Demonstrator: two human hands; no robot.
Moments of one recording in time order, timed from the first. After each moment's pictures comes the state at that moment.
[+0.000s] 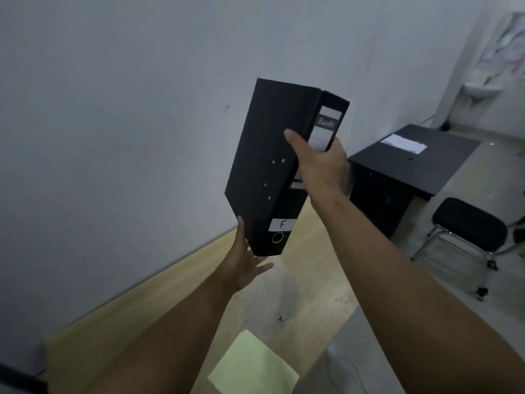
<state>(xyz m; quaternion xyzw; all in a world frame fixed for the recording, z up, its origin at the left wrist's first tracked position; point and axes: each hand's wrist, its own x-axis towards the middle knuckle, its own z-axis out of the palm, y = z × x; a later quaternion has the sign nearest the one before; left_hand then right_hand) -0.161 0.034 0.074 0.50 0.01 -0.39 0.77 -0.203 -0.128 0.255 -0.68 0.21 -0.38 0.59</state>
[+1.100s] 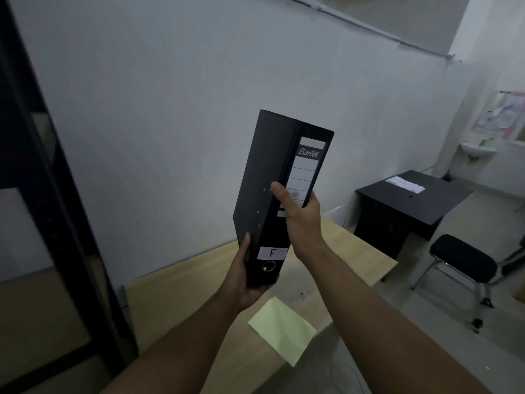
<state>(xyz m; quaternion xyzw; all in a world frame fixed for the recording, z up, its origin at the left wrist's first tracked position) -0.374 0.246 0.110 0.39 -0.01 -0.32 0.87 -0.426 0.144 0.255 -0.62 0.04 -0.28 0.73</state>
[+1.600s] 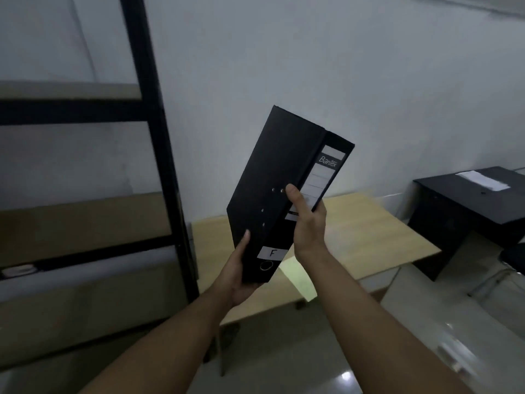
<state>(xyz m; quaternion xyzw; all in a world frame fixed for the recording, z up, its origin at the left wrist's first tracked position) -0.593 0.321 0.090 0.49 0.03 -0.21 0.85 -0.597 0.178 0.200 -0.54 -0.02 -0.19 0.82</state>
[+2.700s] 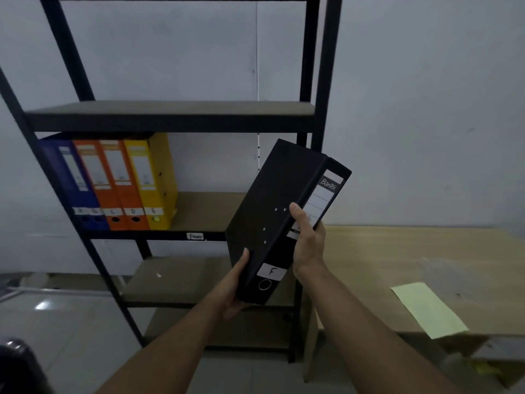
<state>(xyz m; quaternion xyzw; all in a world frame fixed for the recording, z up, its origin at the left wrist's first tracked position) -0.721 0.636 0.078 0.55 0.14 -0.10 0.81 -0.663 0.476 0.180 -0.52 -0.07 -0.04 0.85</state>
